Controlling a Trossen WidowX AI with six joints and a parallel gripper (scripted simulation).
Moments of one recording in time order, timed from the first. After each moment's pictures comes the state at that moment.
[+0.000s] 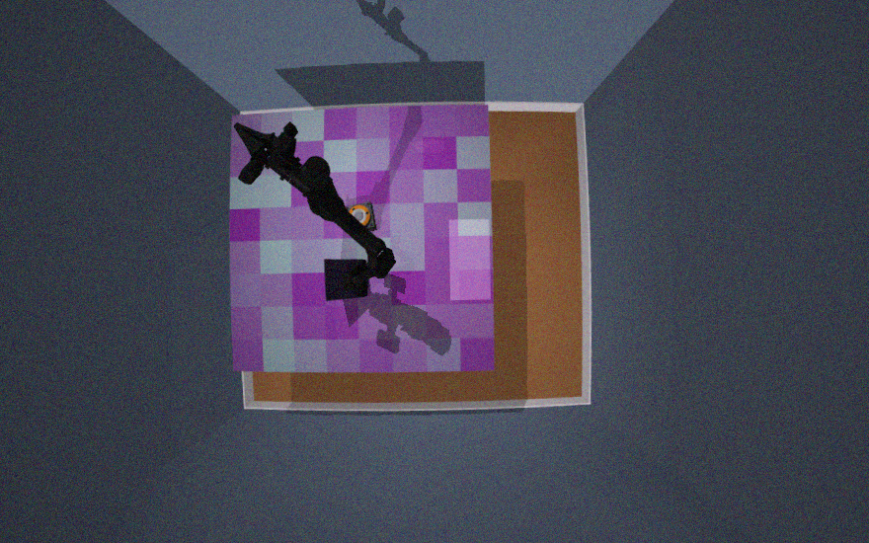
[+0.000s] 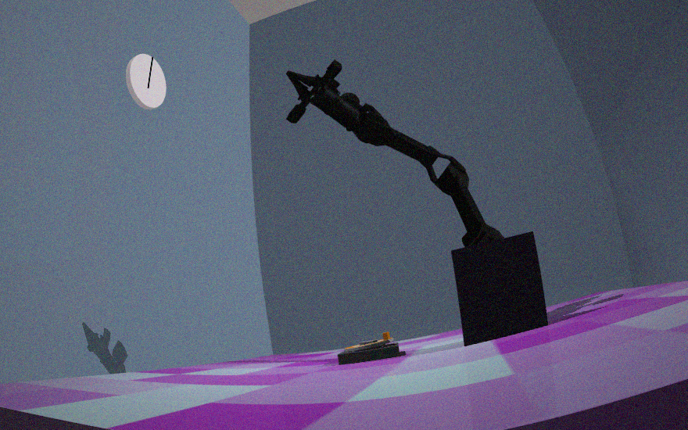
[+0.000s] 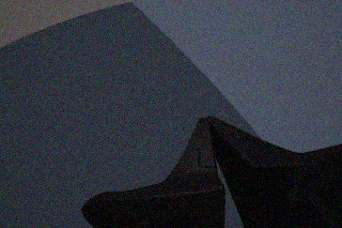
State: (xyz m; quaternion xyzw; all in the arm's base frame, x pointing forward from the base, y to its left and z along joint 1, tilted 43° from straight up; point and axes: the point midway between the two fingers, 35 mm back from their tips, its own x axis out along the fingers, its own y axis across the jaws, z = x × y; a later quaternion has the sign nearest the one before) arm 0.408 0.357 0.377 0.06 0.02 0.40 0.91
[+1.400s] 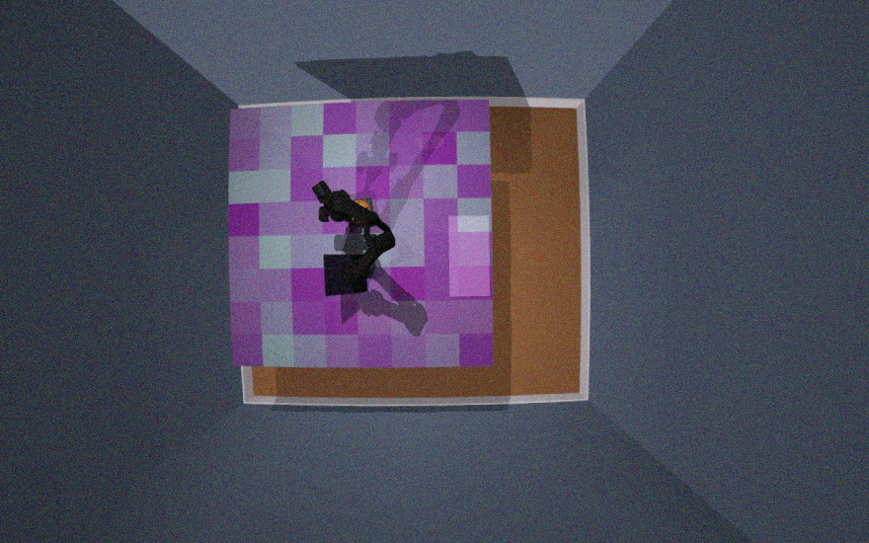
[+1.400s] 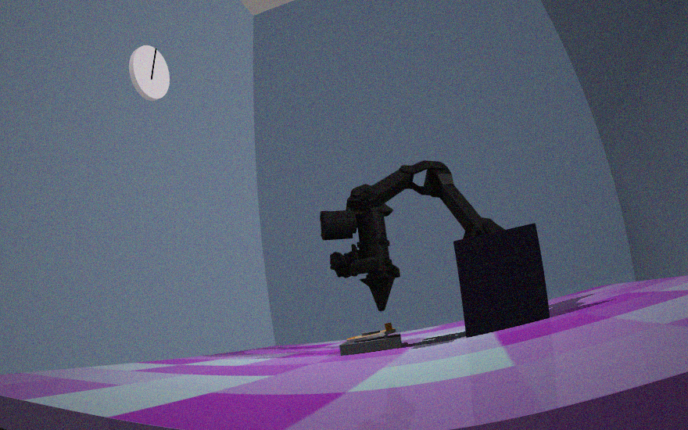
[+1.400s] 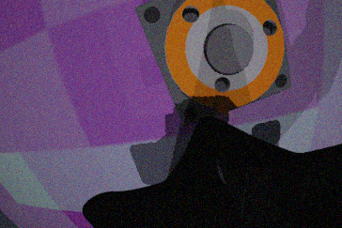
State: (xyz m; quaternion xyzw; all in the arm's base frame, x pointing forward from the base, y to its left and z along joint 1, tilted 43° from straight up) arm 0.262 -0.028 0.004 -0.20 0.66 -0.31 0.66
